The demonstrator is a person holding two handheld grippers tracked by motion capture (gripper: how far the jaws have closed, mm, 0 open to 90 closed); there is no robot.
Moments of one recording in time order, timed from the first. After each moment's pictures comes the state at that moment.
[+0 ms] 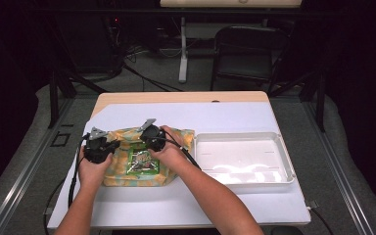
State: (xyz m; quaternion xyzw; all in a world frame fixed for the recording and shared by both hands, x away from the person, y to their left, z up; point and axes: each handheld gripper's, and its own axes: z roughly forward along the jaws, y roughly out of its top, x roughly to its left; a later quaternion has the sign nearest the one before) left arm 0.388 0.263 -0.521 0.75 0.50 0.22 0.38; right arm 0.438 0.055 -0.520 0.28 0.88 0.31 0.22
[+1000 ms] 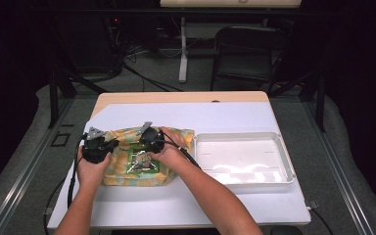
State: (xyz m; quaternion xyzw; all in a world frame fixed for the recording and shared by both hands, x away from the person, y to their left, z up) left arm 0.387 0.266 -0.518 0.74 0.50 0.23 0.39; right arm 0.440 0.061 -0.532 0.25 0.89 0.29 0.24
